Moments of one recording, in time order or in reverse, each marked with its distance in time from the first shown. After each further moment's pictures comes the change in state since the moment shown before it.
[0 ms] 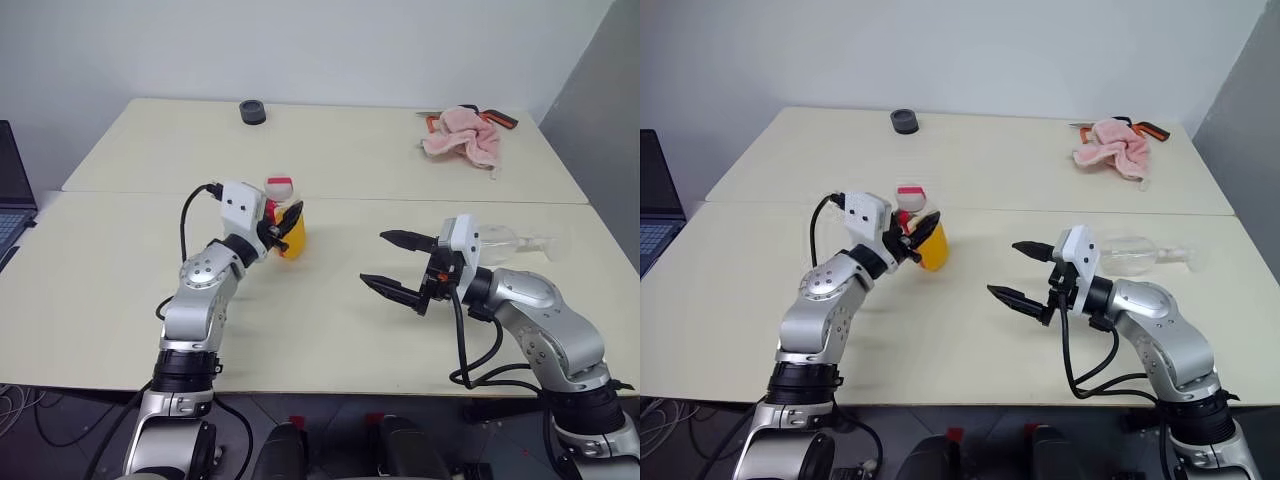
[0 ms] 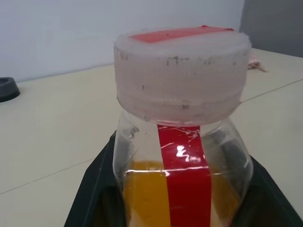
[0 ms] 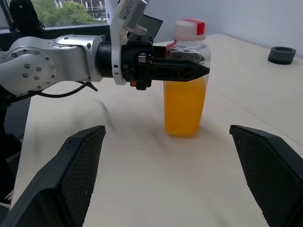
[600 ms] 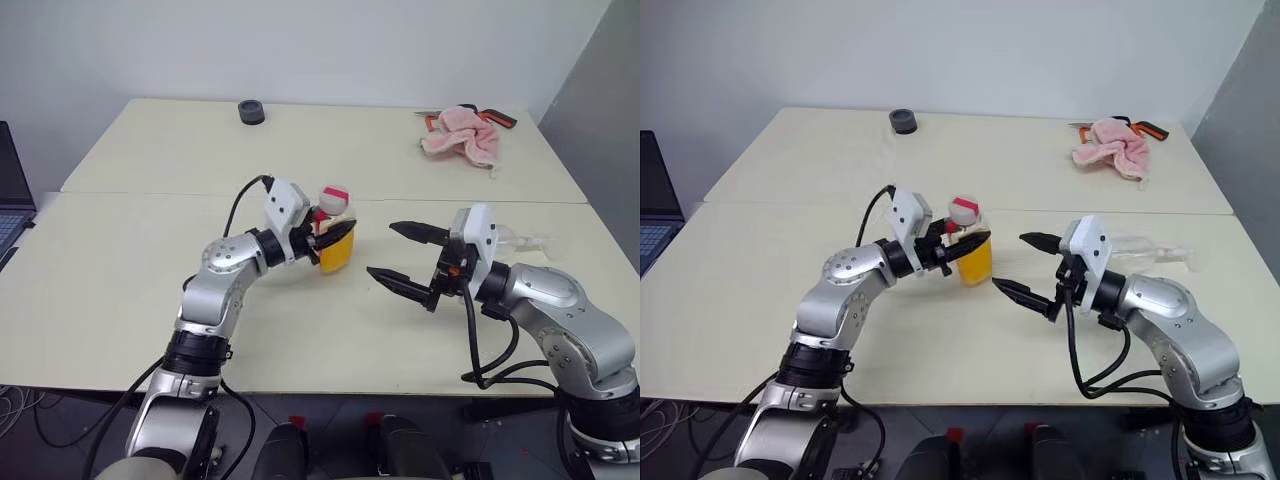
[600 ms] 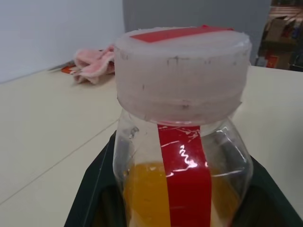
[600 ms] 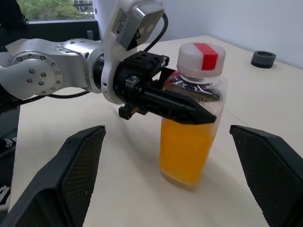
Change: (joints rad) left arm -0.125 0.006 -0.131 0.088 -0.063 -0.004 -0.343; right arm -0.007 -0.047 -0.057 -0.173 0.078 0.171 -0.118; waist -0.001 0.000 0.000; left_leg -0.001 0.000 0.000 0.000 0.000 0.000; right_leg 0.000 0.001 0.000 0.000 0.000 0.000
